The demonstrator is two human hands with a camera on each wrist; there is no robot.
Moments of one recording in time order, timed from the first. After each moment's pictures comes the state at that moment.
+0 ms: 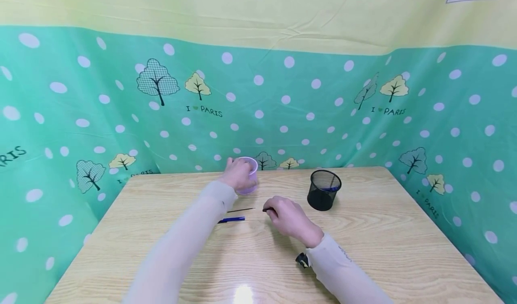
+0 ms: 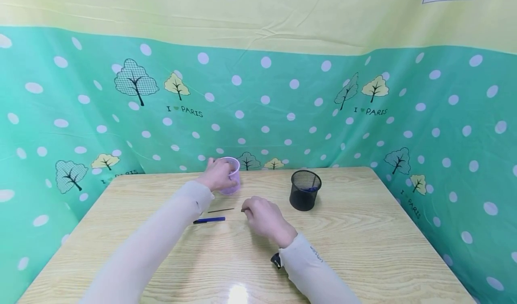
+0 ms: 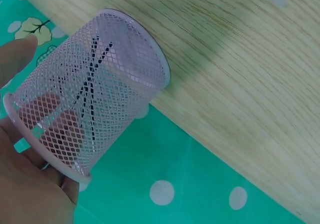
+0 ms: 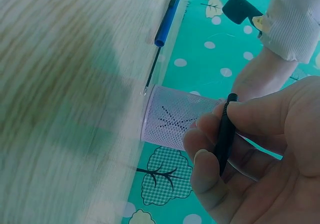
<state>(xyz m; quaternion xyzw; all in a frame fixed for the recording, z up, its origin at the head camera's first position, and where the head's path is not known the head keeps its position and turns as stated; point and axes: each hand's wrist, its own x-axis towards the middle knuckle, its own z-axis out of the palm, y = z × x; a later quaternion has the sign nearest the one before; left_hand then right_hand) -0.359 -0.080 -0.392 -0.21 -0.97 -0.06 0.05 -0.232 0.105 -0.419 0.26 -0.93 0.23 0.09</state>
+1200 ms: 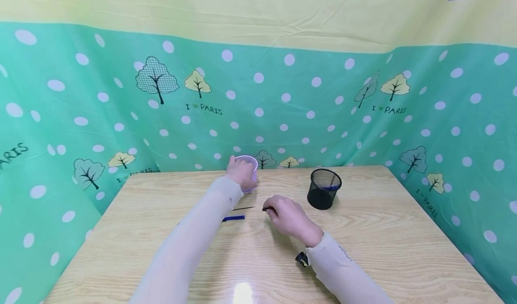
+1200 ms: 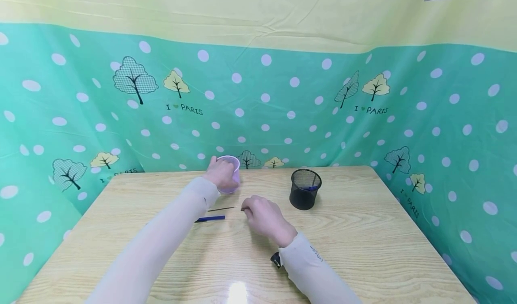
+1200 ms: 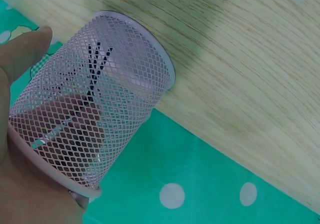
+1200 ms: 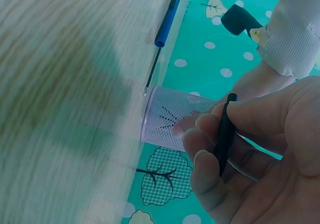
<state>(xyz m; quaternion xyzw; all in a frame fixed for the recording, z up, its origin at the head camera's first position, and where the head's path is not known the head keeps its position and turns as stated) -0.365 -0.068 -0.392 -0.19 -0.98 0.01 0.02 -0.232 0.104 -0.419 0.26 -0.93 0.22 0.10</state>
